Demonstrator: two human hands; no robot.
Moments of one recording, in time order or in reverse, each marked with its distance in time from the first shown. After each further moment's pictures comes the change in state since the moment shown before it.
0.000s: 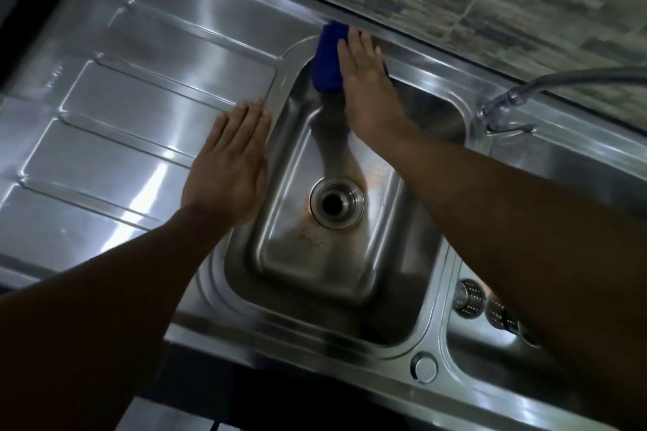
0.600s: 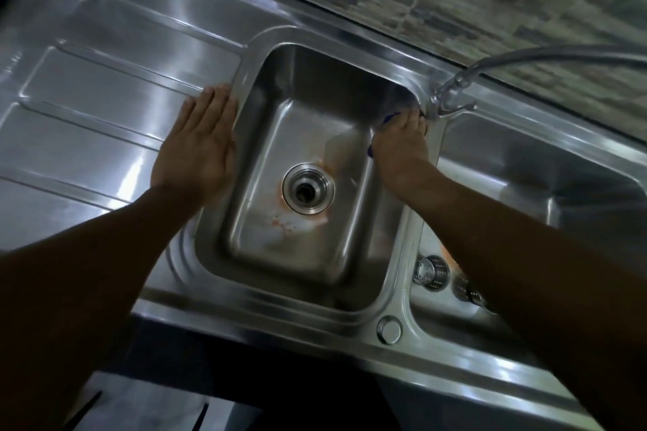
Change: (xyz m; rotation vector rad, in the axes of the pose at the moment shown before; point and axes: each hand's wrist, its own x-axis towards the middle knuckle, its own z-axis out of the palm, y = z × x) left_hand 0.000 0.003 -0.001 -0.027 0.049 0.011; right_hand -0.116 0.051 0.004 -0.335 -0.383 0.272
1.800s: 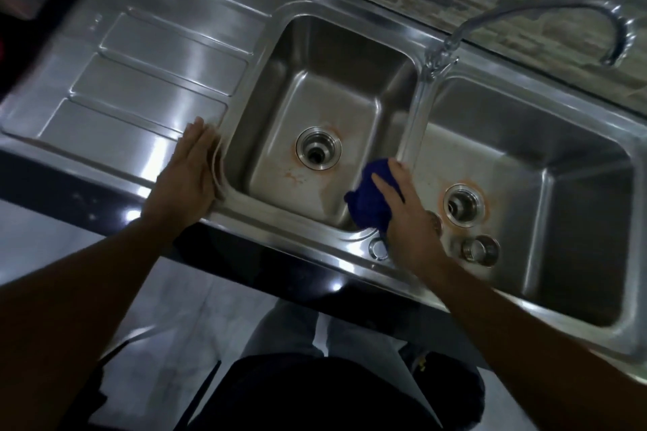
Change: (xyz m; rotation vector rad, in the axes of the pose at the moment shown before) left_hand -0.160 0.033 -0.047 -0.336 -0.056 -0.302; right_hand -0.208 0.011 0.101 0.852 0.289 -0.295
